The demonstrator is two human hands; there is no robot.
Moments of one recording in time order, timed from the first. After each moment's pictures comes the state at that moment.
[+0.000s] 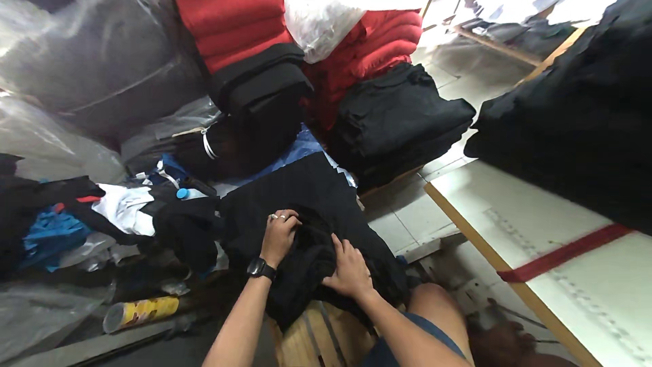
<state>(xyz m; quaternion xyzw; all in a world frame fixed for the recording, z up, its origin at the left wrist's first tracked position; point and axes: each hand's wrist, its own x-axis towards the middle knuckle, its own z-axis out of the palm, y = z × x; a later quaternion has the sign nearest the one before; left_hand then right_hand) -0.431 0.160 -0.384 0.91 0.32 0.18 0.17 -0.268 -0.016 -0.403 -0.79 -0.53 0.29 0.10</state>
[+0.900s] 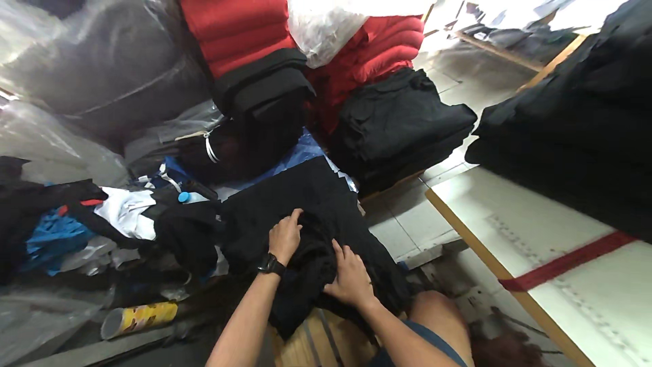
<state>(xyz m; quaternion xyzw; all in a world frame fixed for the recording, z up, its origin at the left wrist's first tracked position) -0.389 0.156 -0.339 0.83 0.51 -0.09 0.21 -0.268 -0.016 -0.400 -0.79 -0.53 0.29 0.09</state>
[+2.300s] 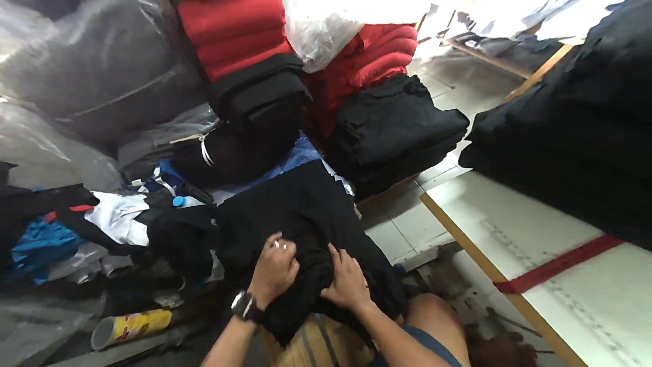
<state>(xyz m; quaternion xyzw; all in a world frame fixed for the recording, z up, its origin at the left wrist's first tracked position) -0.453 0.112 -0.357 0.95 0.28 0.15 0.08 -0.268 -0.016 -0.405 -0.79 -0.54 0.28 0.10</state>
